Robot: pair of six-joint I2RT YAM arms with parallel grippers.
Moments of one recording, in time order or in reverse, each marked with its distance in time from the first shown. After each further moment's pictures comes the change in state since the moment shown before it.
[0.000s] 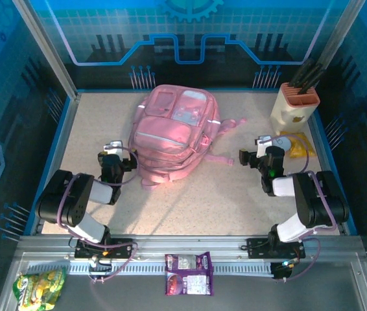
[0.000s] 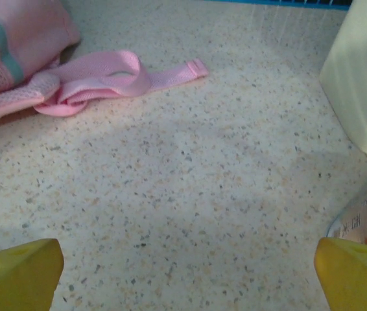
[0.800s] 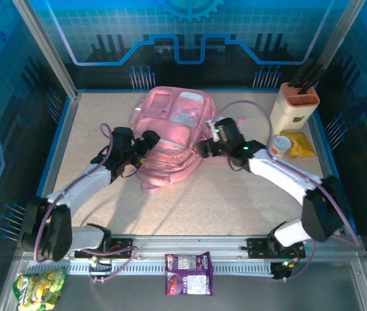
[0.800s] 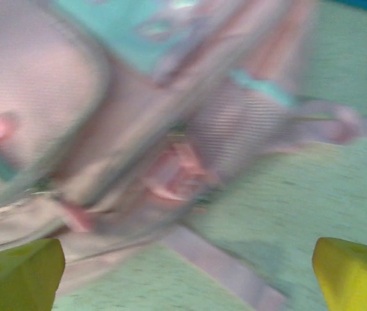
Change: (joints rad) left arm -0.168 -0.323 0.456 -1.045 0.408 -1.001; right arm 0.484 -0.137 0.632 -1.049 0.201 0.179
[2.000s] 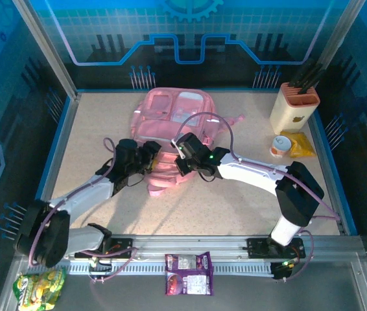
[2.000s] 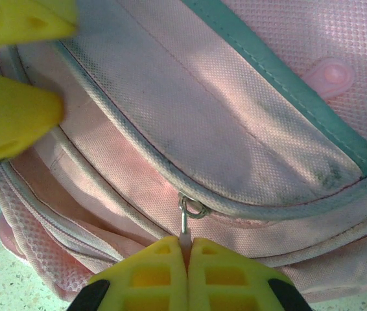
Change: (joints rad) left arm -0.113 0.020 -0.155 0.274 0.026 -0.375; right arm 0.326 0.272 0.172 -0.040 -0.068 0.074
